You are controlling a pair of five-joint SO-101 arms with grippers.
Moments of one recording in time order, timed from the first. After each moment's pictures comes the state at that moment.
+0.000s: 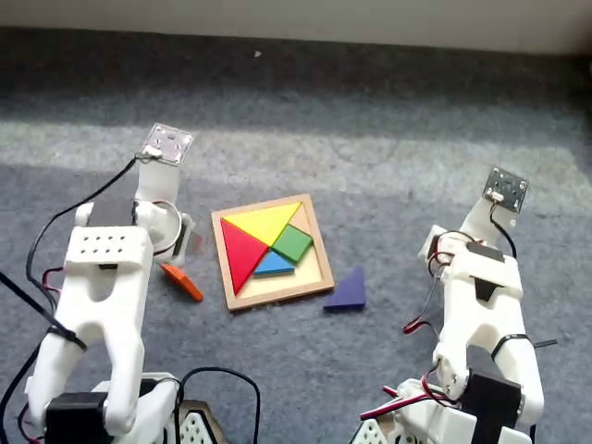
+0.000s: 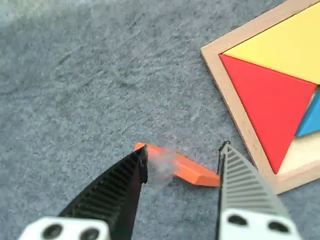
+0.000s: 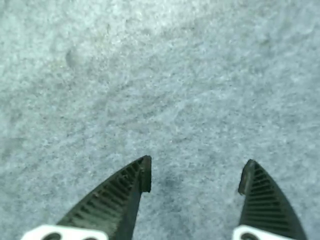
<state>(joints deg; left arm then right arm) -9.1 -23.3 39.8 63.3 -10.0 12.2 -14.1 52.2 30.7 -6.1</state>
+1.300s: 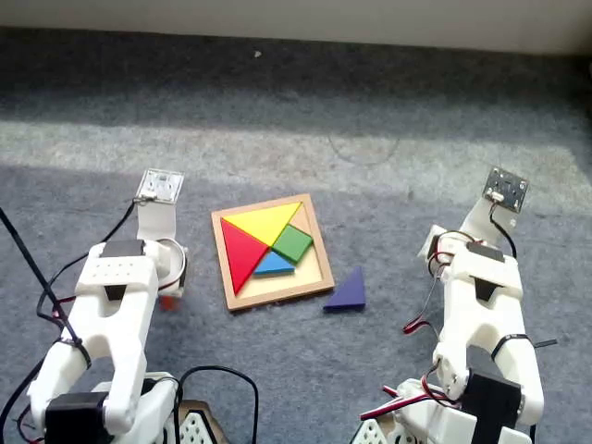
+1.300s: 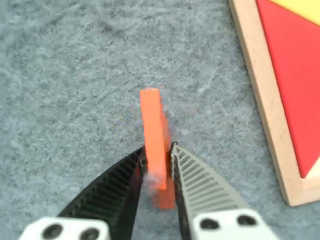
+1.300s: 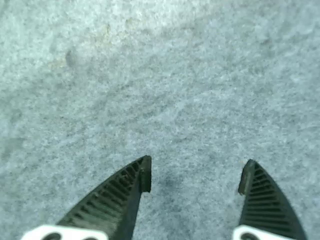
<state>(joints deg) -10.5 -23.3 58.9 47.7 -4.2 12.2 -14.1 52.2 30.7 -6.1</state>
